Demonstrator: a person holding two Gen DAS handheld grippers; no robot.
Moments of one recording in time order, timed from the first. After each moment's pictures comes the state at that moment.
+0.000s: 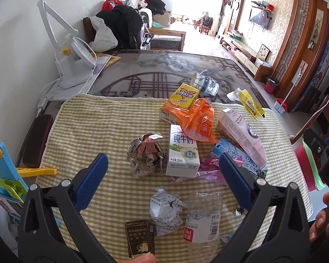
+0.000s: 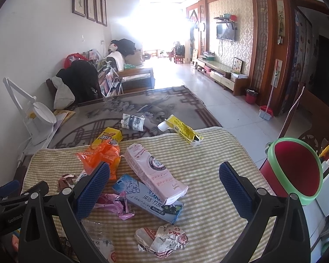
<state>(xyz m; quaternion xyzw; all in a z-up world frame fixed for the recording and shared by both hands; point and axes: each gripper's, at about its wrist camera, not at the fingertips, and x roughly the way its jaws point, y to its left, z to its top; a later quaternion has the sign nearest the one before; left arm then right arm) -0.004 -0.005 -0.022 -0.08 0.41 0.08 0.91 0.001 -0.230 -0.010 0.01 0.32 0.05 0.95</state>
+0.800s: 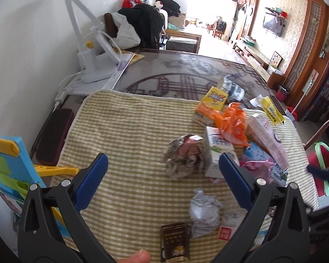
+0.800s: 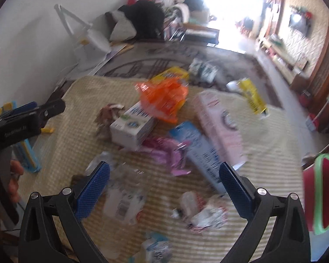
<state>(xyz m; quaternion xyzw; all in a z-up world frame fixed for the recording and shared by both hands) -0.023 0.058 -0.036 -0.10 0.40 0.13 0.90 0.003 -0.158 -0.063 -0.08 0.47 0.26 0.84</state>
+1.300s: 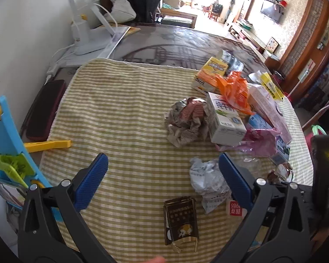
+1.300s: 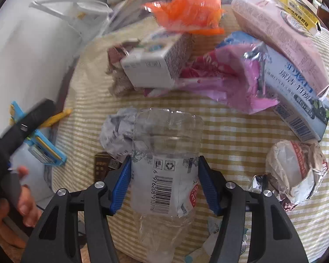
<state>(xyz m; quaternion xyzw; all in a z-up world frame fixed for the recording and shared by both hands) -0.034 0.060 -0.067 -0.11 0.46 0.08 0.88 0.016 -0.136 -0.143 0.04 0.61 0.29 0.74</state>
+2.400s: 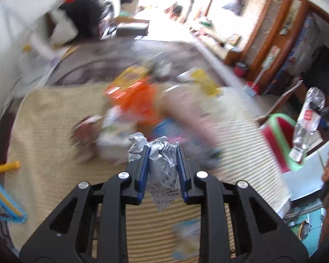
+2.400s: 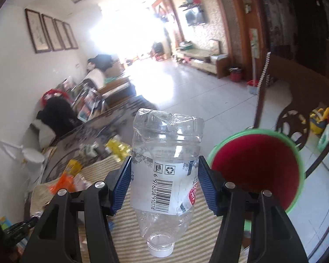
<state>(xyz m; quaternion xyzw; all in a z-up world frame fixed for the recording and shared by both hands) -0.005 -0.099 -0.012 -0.09 0.42 -0.05 0.90 0.039 -0.488 0.010 0.14 0.32 0.00 0.94</state>
